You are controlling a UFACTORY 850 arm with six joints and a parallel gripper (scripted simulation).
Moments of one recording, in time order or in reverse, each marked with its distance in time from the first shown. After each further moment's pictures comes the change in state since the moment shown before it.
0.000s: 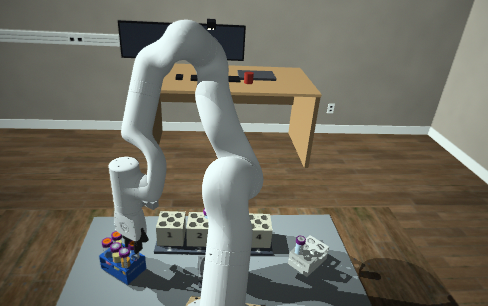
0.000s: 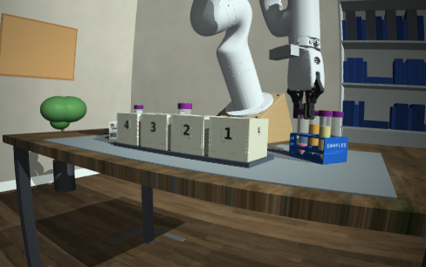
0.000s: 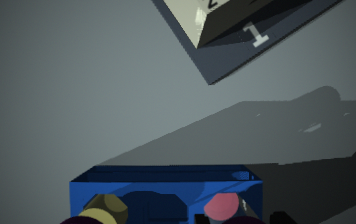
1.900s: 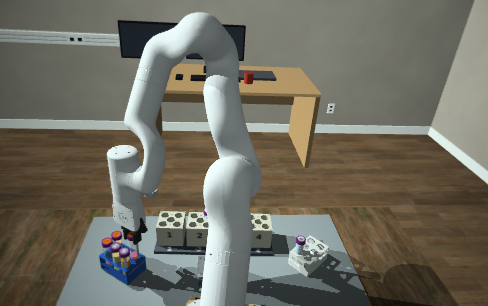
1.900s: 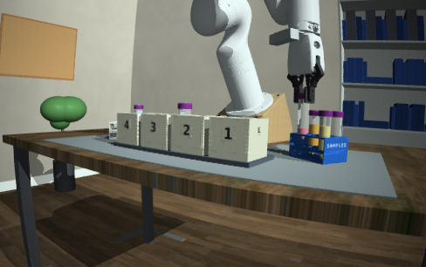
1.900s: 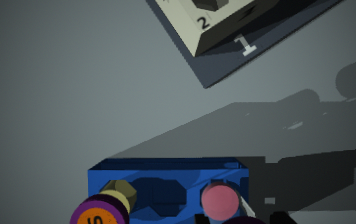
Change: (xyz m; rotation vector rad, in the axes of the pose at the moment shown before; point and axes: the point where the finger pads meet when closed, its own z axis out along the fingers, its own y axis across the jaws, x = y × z) arm 0.000 0.000 -0.040 0.002 0.000 0.000
